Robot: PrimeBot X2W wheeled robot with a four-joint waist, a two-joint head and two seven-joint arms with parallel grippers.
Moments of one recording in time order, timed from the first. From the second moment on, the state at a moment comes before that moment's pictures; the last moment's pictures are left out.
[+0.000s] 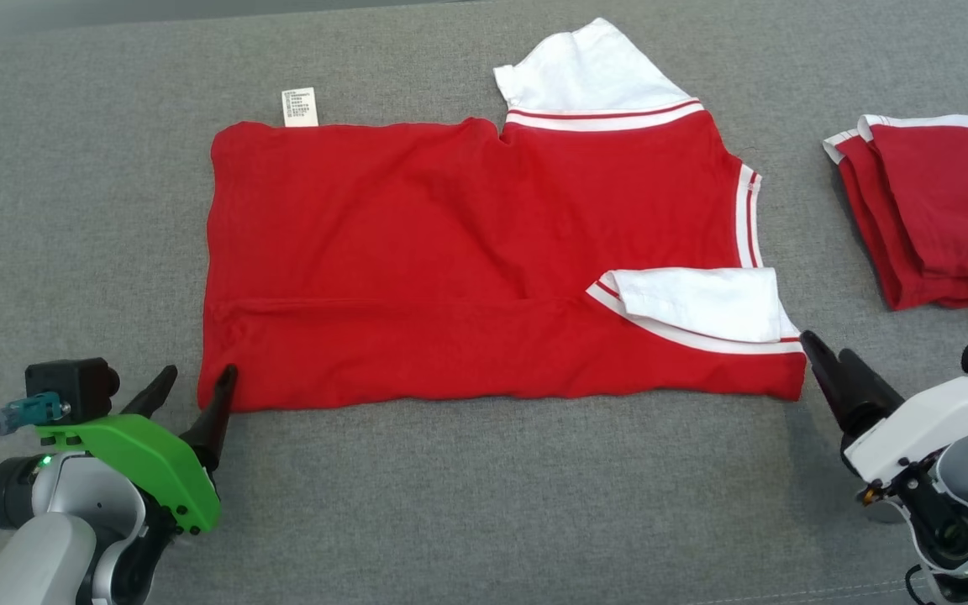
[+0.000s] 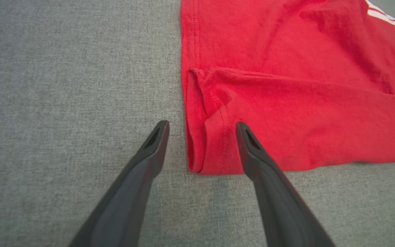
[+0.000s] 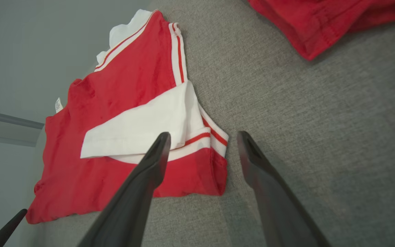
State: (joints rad) left arm -0.20 0.43 -0.42 0.12 -0.81 0.10 0.14; right arm 0.00 -0.34 0.17 -0.02 0.97 -0.13 0.20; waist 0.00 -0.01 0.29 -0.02
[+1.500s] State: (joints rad) left arm -0.27 0.34 -0.48 0.24 -0.88 0.03 0.23; right arm -0.10 -0.34 0.34 0.11 0.94 -0.02 0.35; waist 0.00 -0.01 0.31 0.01
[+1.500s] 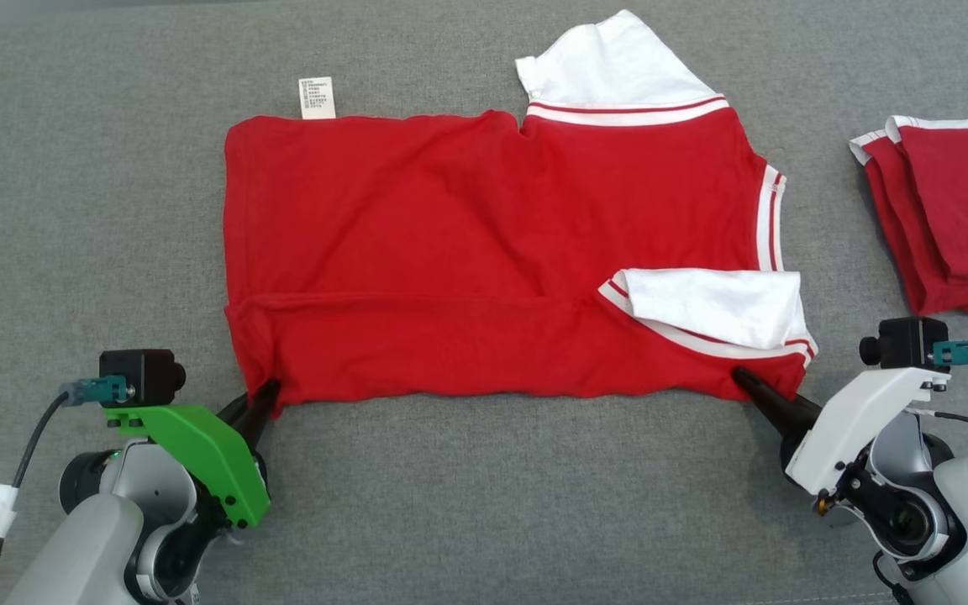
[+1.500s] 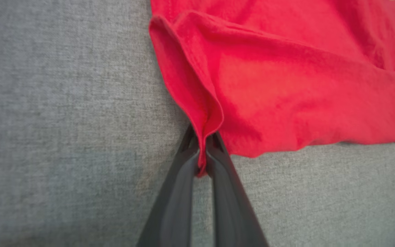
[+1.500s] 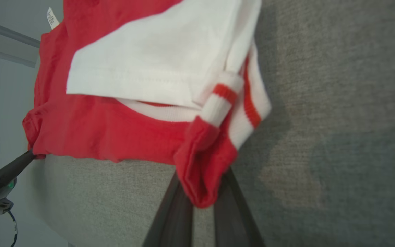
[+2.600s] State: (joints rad) left arm 0.04 0.40 -0.41 -0.02 -0.97 0.07 0.19; right arm 0.25 -0.45 0.16 0.00 1.16 -0.02 0.42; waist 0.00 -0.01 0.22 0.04
